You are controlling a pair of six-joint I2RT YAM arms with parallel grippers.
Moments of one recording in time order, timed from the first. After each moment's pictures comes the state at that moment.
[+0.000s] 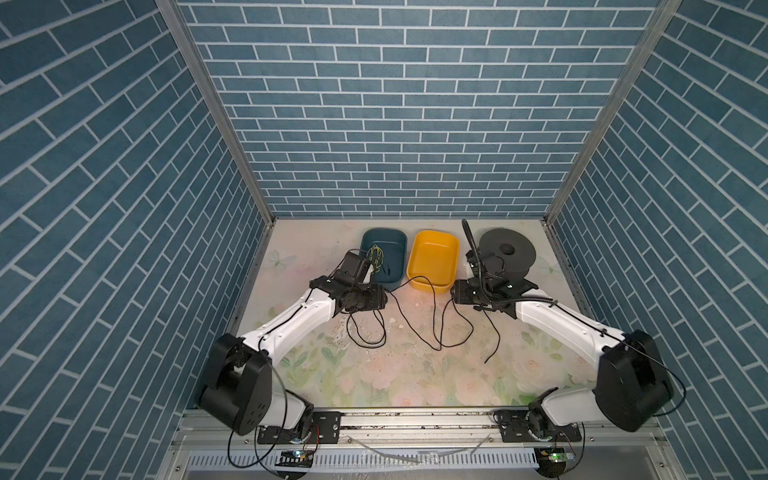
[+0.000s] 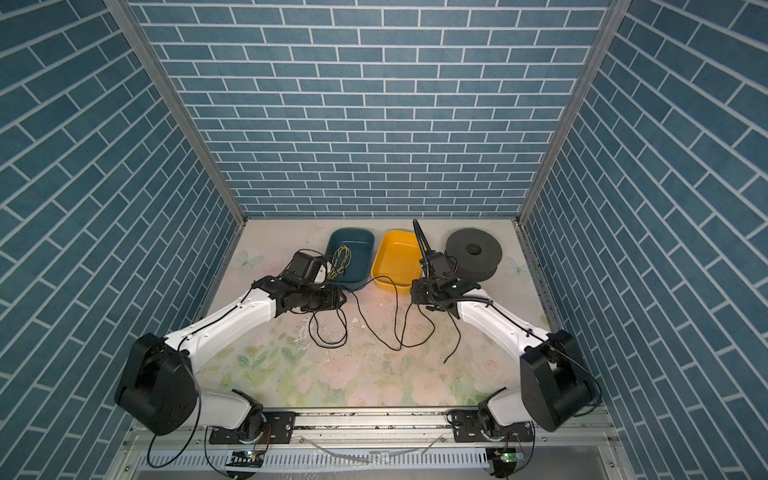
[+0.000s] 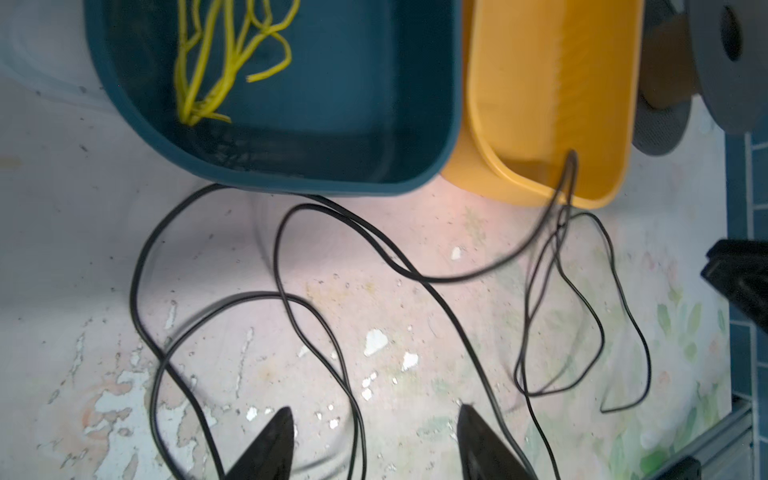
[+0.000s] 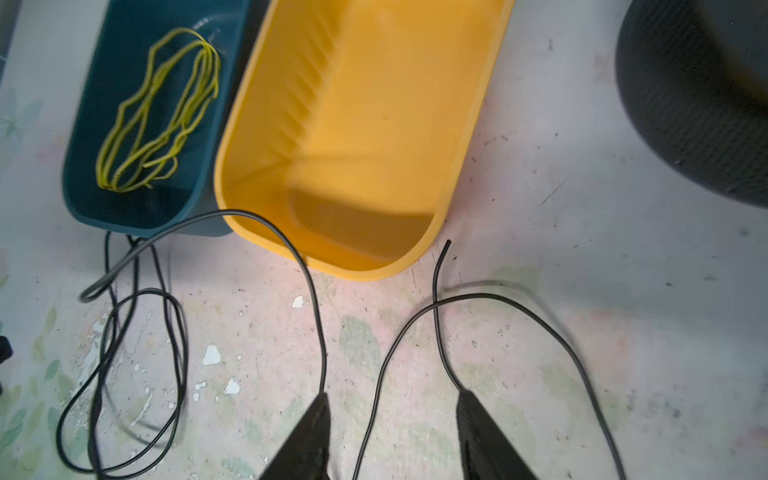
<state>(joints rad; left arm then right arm) -0.46 1.45 0.99 -0.54 0.20 -0.51 0.57 1.47 0.97 -0.42 -0.03 0.48</state>
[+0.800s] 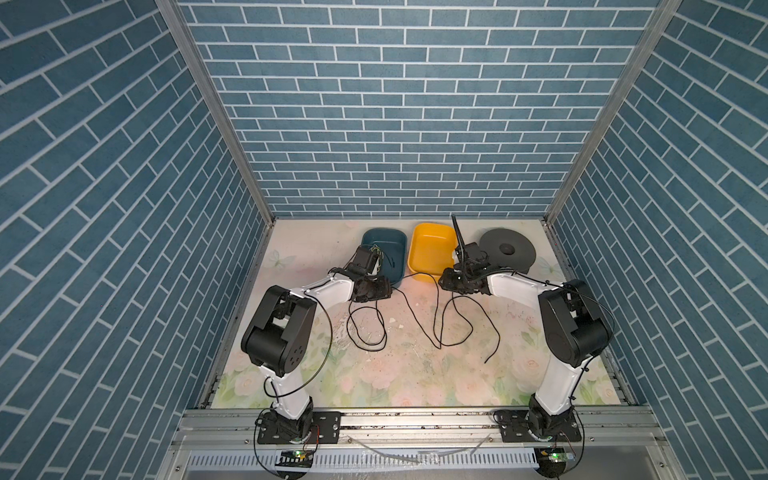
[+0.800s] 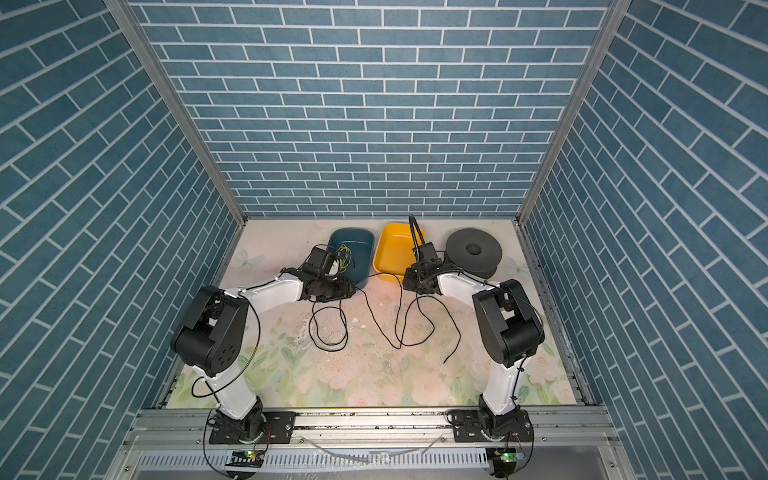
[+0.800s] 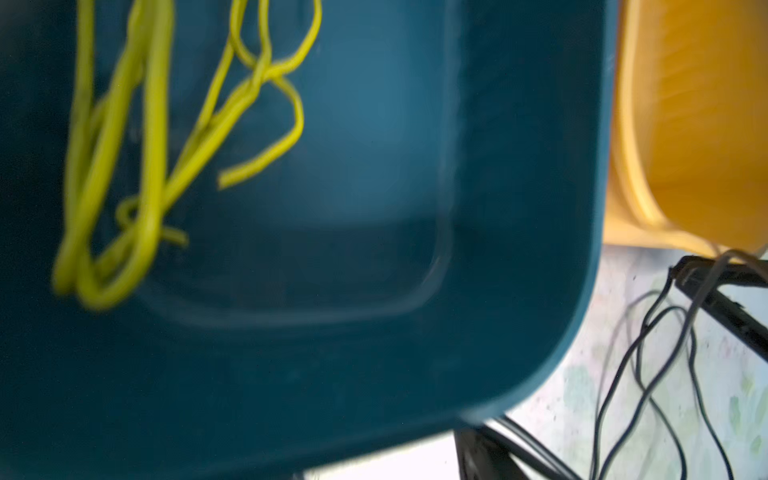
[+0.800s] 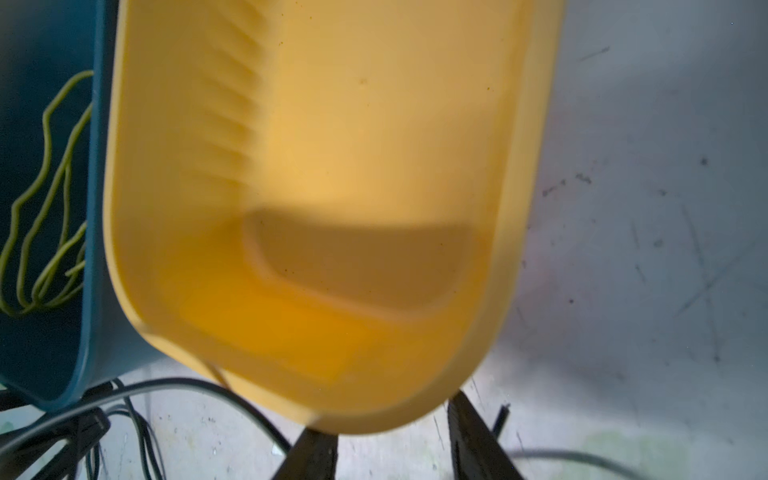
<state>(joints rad) -0.43 1.80 1.10 -0.30 0.21 -0.51 0.48 1.85 1.16 -0.25 -0.15 0.56</state>
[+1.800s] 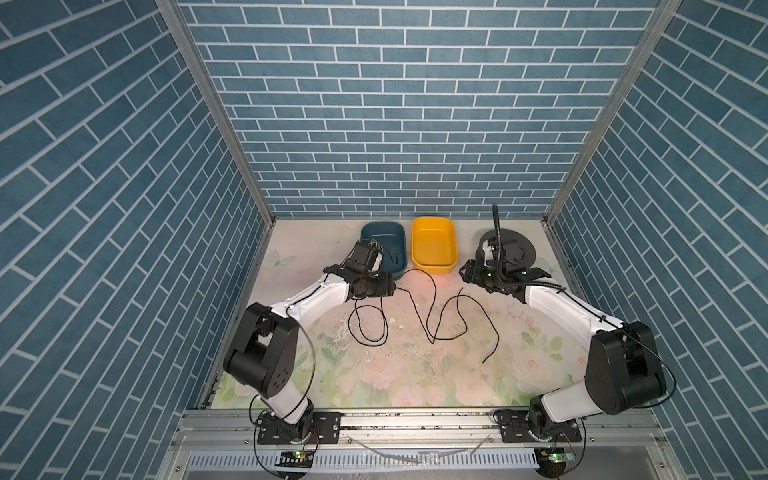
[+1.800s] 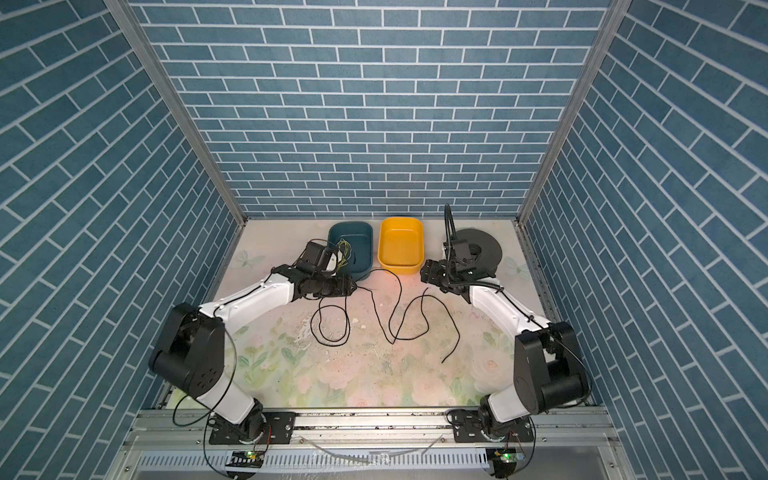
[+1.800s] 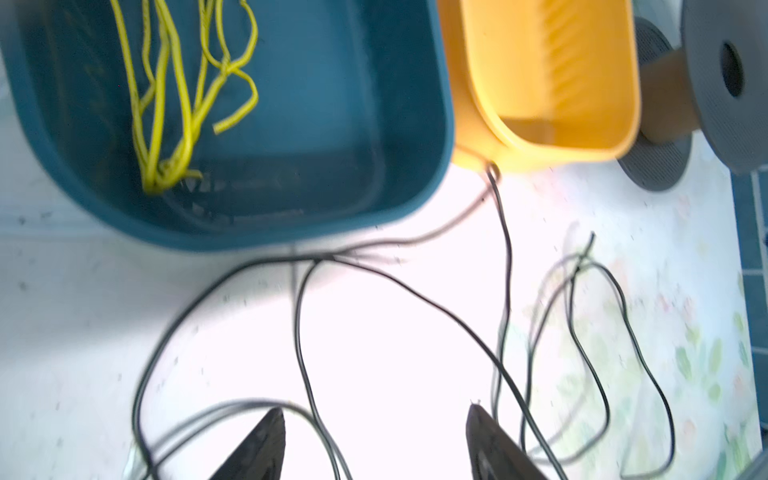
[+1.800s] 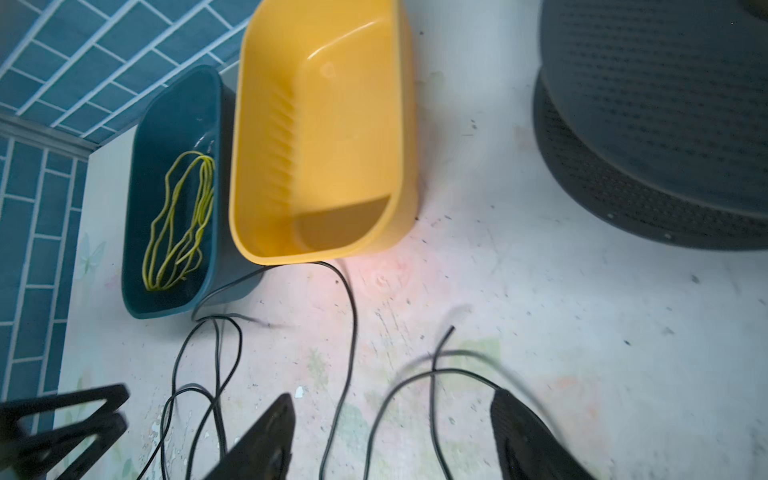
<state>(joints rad) -0.47 1.59 1.08 -0.45 0.19 -0.45 0.33 1.46 0.99 -0.37 -0.14 0.53</state>
